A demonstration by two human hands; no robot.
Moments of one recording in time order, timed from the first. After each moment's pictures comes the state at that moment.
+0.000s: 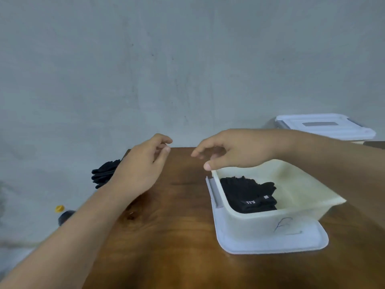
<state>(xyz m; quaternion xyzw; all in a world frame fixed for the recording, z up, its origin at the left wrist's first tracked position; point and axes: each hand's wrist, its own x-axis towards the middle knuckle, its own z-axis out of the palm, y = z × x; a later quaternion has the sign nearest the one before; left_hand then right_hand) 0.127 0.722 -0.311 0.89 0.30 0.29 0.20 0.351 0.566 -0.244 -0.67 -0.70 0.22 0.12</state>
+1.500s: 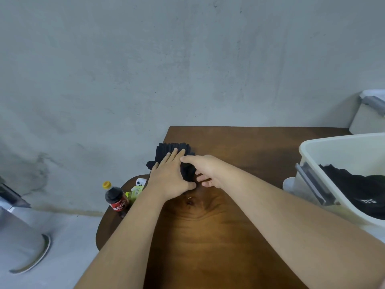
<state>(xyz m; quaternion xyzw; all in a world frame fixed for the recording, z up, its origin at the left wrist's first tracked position) 0.049 0.870 -0.463 0.89 0.42 0.07 0.17 0.179 0.791 -0.419 -0.75 -0.26 0.48 0.37</state>
